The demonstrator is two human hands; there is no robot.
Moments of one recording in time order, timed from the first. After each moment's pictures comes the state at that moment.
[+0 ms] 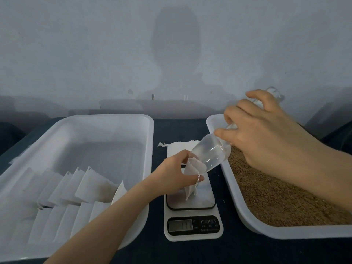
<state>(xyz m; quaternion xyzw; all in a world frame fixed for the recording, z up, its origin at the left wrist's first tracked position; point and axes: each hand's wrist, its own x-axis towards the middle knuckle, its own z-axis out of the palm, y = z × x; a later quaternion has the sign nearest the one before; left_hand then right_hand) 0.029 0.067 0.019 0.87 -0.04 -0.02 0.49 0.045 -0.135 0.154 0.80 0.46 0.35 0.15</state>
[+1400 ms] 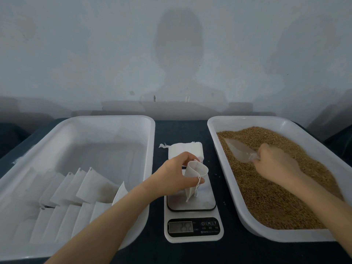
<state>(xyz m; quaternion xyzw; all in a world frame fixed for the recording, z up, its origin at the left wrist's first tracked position) 0.030 0.067 0.017 0.87 -0.05 -0.02 0.48 0.123 -0.190 0.045 1.00 0.08 0.04 -0.04</state>
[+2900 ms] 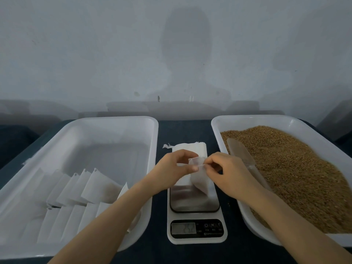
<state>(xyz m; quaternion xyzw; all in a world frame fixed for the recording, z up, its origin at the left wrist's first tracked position) 0.040 0.079 0.018 0.86 -0.03 0.02 0.50 0.072 -0.110 0.034 0.86 0.35 0.06 -0.35</state>
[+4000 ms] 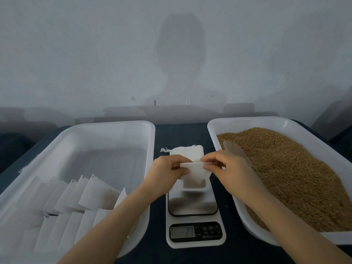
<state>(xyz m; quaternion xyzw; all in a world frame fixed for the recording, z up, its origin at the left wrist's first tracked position) 0.034 0.076 0.021 0.86 0.02 0.06 0.51 0.073 -0.117 0.038 0.85 0.30 0.06 -0.42</state>
